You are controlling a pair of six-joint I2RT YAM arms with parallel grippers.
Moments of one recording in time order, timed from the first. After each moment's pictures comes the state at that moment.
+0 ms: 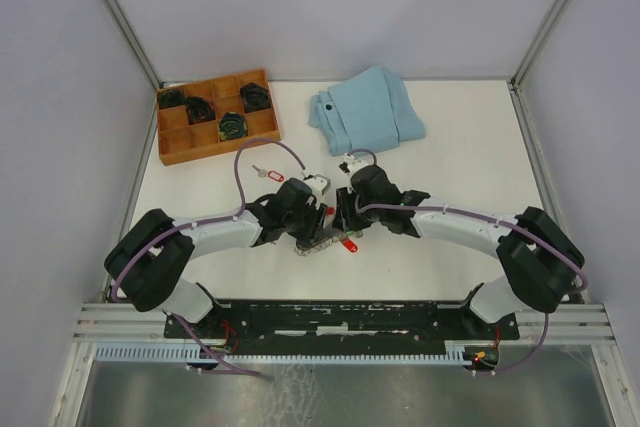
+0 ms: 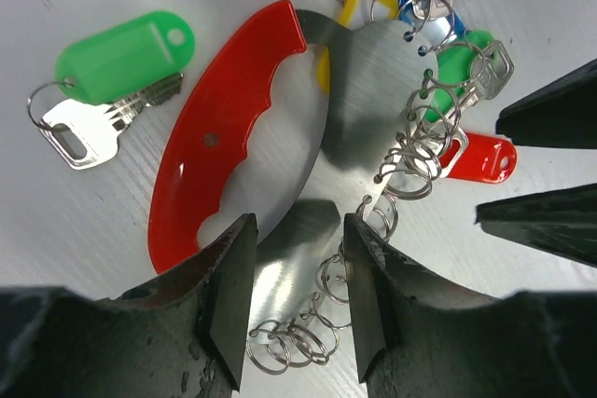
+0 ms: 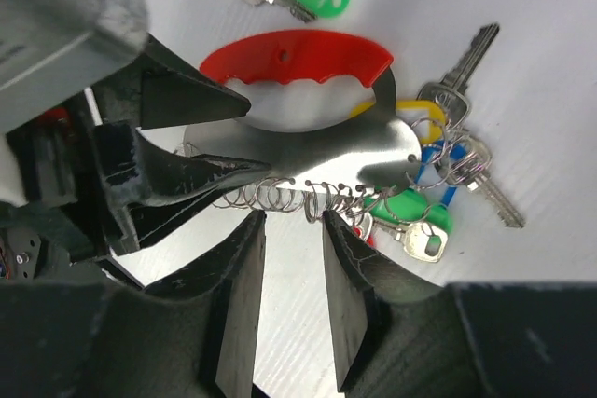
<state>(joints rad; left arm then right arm) -0.77 1.49 0.69 -0.05 0.06 -0.26 0.81 1.47 0.82 -0.11 -0.09 0.50</state>
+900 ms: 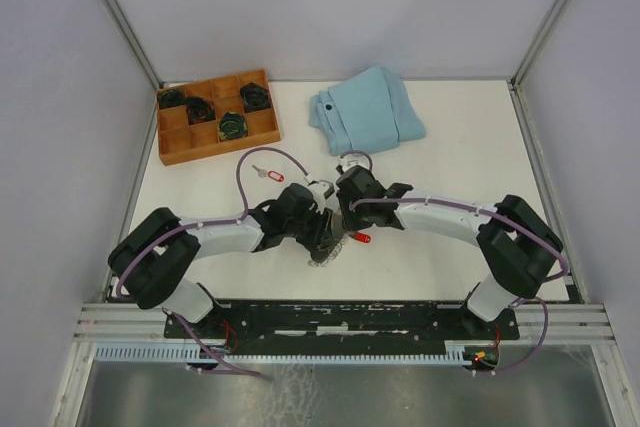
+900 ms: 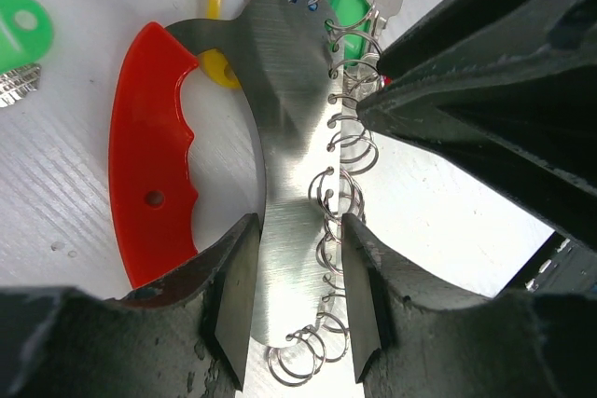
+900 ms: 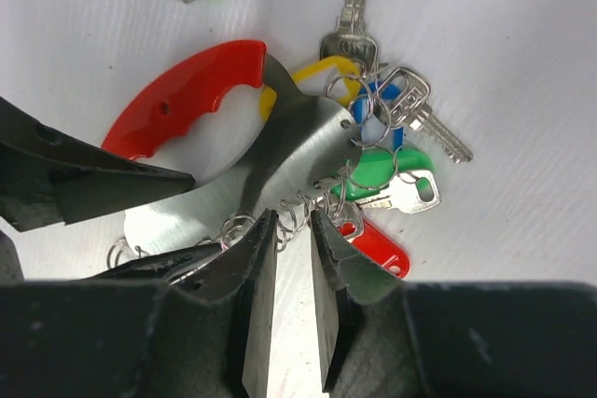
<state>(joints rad) -0.79 1.51 0.63 0.09 0.21 -0.39 0.86 1.62 0.96 -0.33 0.11 0.55</state>
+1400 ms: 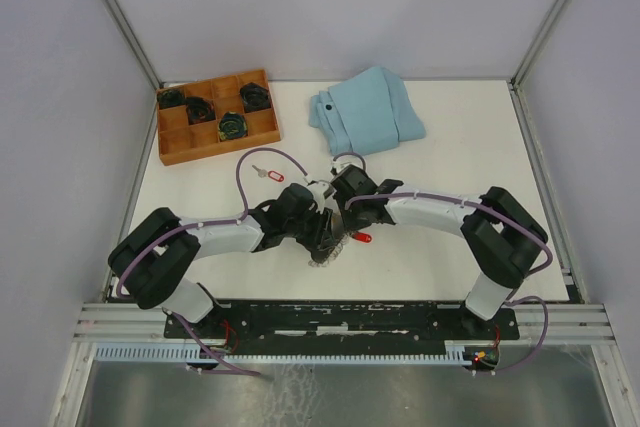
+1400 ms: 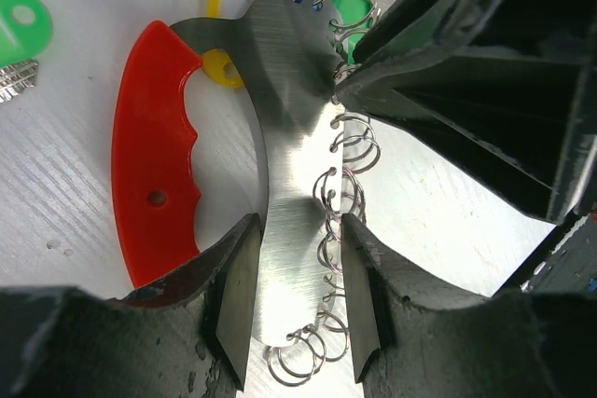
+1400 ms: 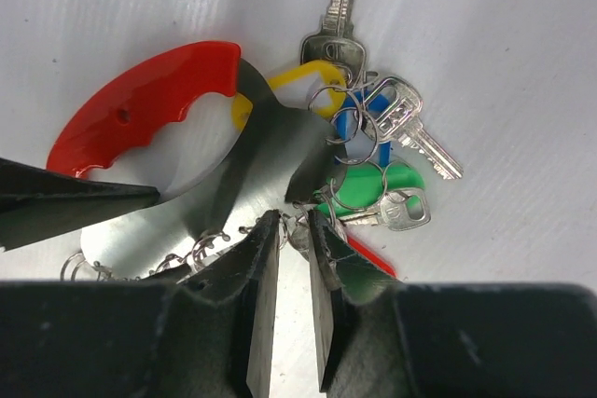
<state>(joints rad) -0.79 1.51 0.63 0.09 0.21 -0.41 0.85 1.70 1.03 -0.39 0.12 0.47</state>
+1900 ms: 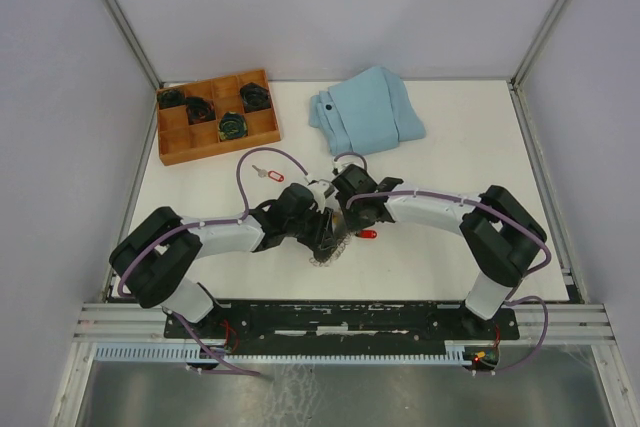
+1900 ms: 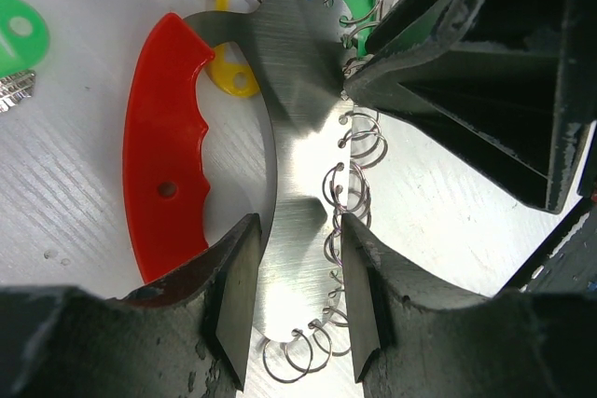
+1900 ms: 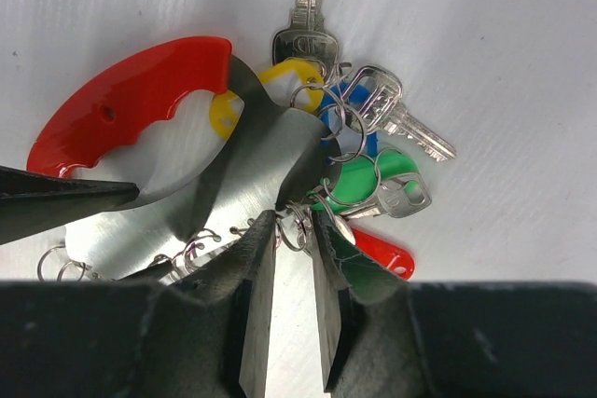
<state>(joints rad) -0.79 1.52 0.63 0.11 0.22 -0.41 0.84 1.72 1.04 -0.43 0.13 0.45</state>
